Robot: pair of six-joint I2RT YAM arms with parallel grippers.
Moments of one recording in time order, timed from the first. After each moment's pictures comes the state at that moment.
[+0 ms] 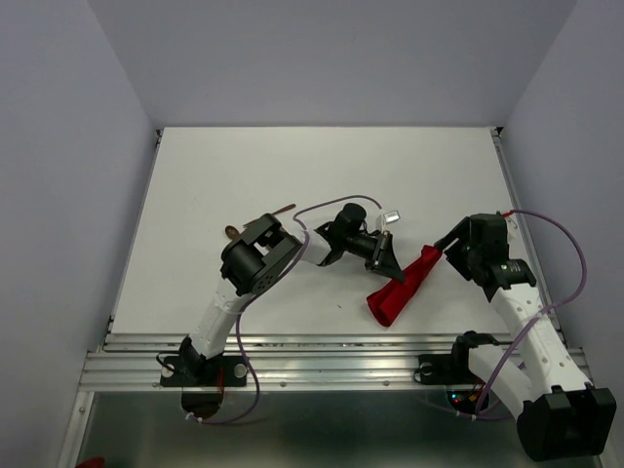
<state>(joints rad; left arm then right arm) -0.86 2.26 1.30 0.60 1.01 -1.00 0.07 0.84 0.67 -0.60 0.16 0.84</state>
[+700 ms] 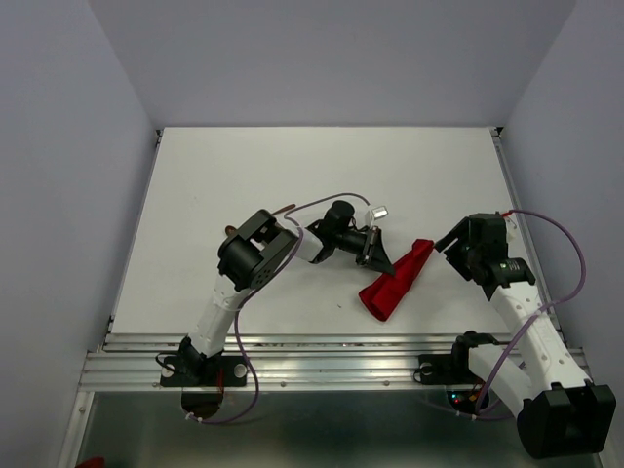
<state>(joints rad) -0.80 2.27 1.26 0.66 1.03 -1.01 0.07 0.86 0.67 -0.60 0.16 0.84</state>
